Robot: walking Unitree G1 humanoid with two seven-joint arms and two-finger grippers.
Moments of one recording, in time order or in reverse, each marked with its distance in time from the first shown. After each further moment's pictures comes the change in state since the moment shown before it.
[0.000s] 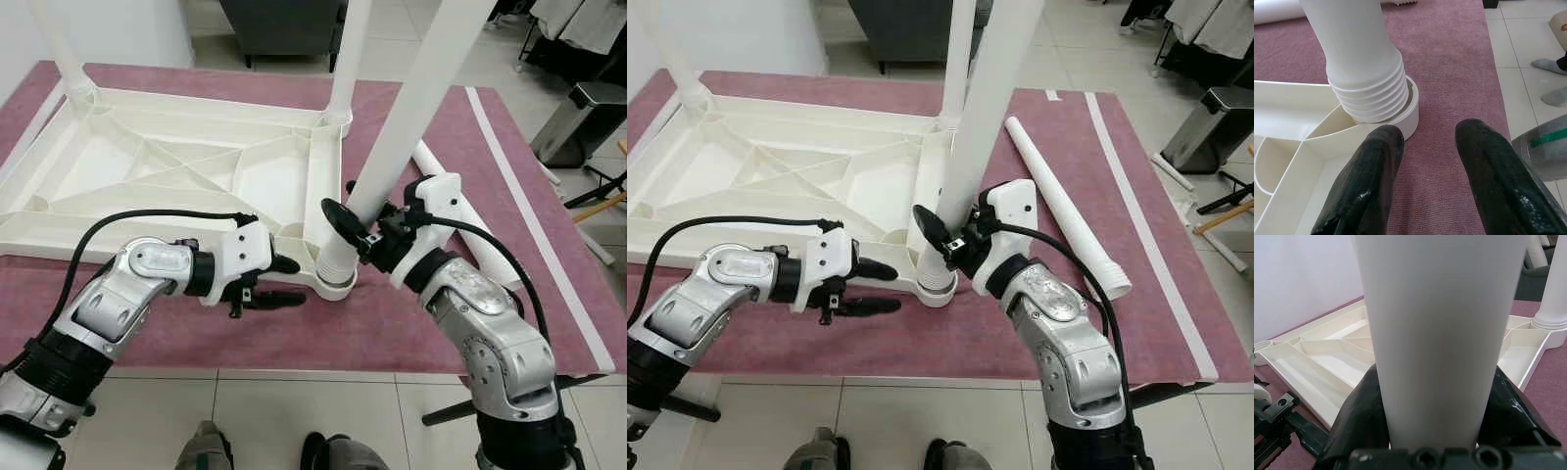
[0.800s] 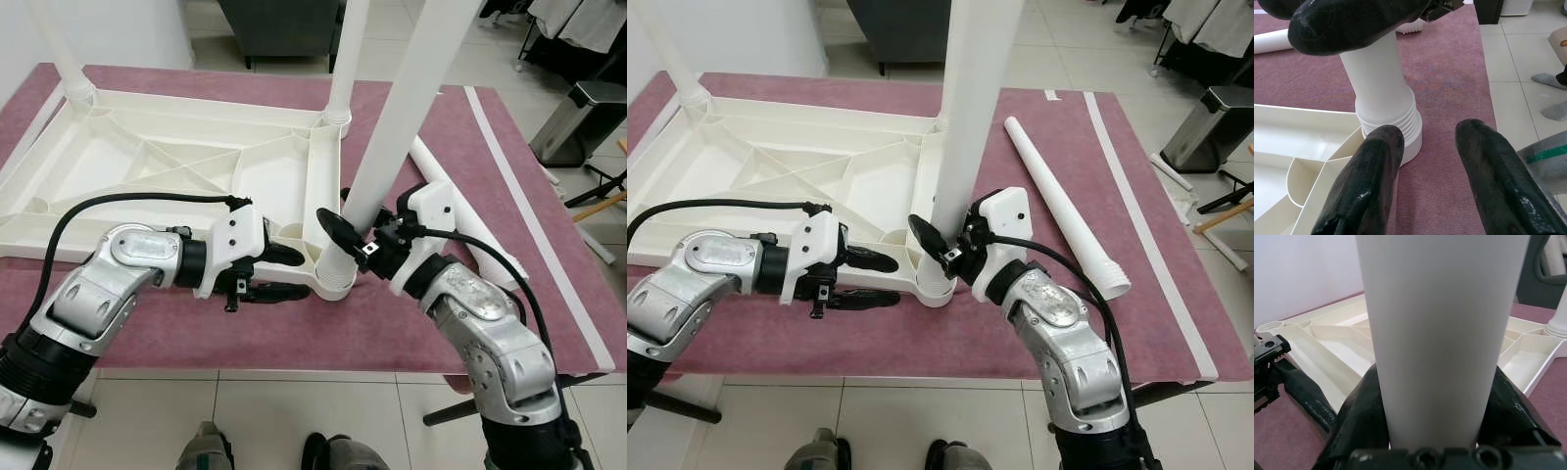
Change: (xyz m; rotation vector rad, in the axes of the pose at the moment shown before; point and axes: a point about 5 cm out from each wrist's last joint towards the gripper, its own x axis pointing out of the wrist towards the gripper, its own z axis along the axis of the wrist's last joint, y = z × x) left arm -0.015 0.003 0.023 0.001 -0.042 0.022; right arm 0.000 -0.001 -0.003 -0.085 0.025 0.086
